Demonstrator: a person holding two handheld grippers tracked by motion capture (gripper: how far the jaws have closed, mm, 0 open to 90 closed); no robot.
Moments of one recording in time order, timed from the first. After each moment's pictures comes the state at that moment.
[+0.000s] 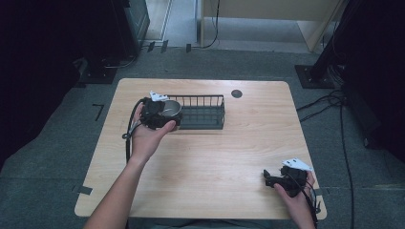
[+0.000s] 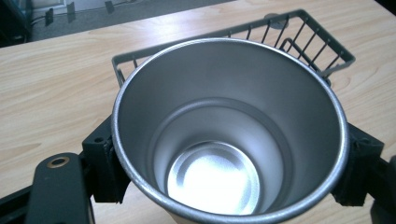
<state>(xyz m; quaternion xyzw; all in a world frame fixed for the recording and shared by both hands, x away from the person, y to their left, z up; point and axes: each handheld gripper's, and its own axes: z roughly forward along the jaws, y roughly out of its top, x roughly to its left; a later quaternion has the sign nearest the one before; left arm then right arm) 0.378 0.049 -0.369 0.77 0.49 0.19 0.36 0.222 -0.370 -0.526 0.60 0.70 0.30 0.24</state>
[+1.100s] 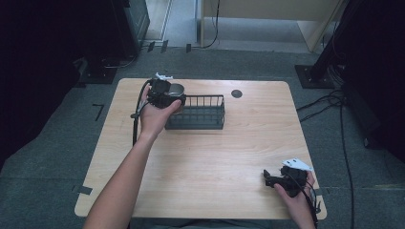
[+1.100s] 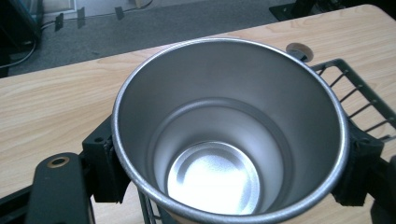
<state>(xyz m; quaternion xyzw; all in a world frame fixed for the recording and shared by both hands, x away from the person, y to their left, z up) 0.444 0.032 -0.368 0.76 0.51 0.21 0.35 0.222 -0.370 -0.526 0.60 0.70 0.30 0.24</state>
